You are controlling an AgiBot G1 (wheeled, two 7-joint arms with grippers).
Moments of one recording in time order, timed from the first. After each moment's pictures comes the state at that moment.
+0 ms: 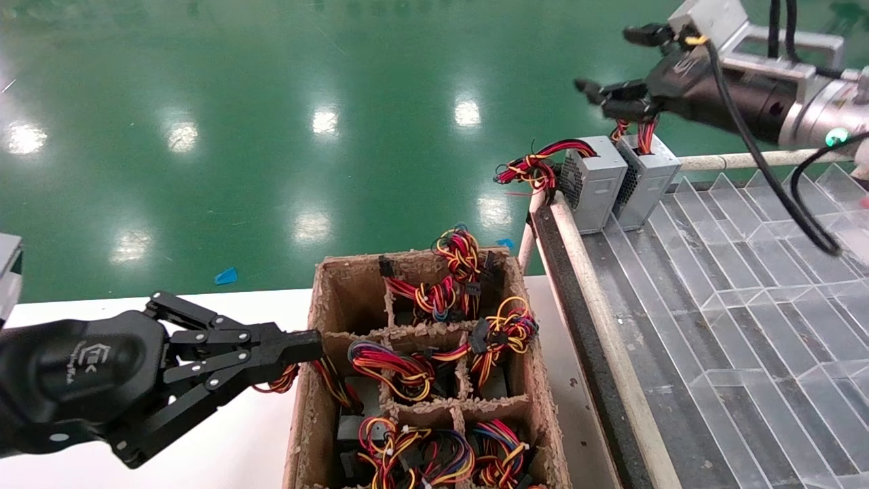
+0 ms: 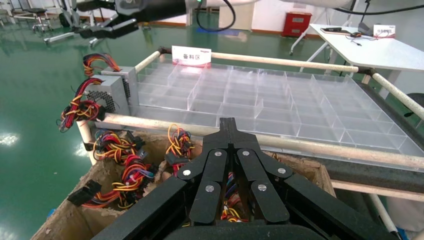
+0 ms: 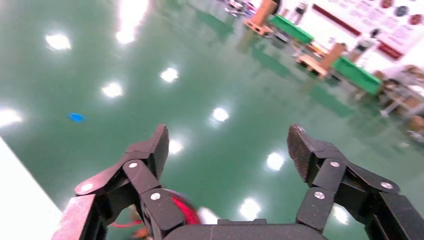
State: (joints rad) left arm -1.10 0.54 0.43 -1.23 0.61 1.41 -0.10; right arm 1.81 -0.98 -0.80 0.23 -0.83 -0.97 -0.46
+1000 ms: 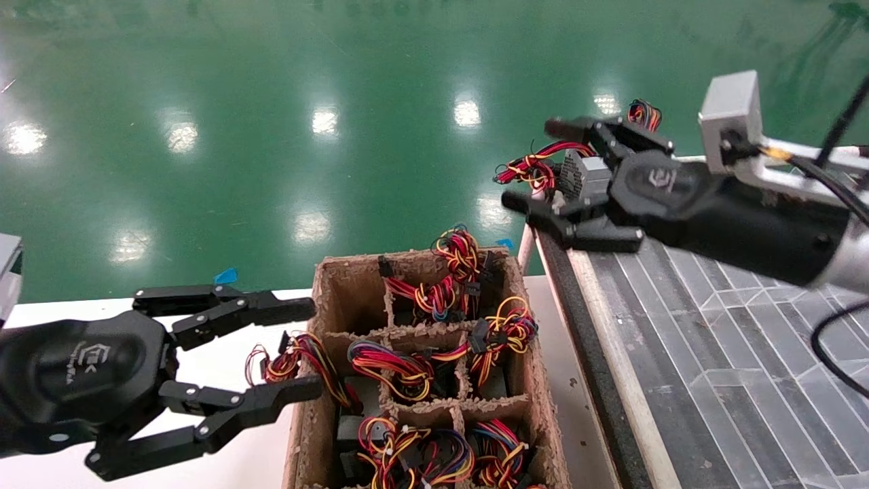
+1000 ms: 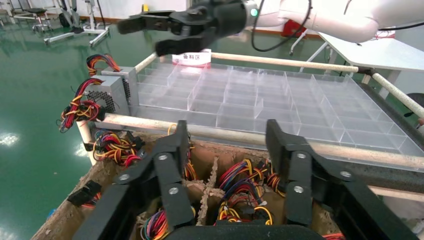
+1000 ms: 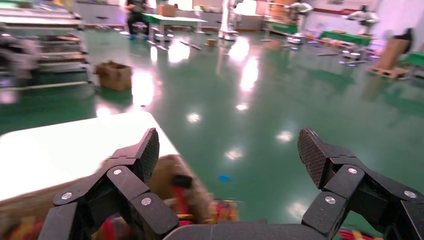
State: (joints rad) left arm -1.10 0.54 0.43 -1.23 0.61 1.41 -0.10; right arm 1.37 -0.76 -0.49 0.86 -0.77 -1.28 -0.07
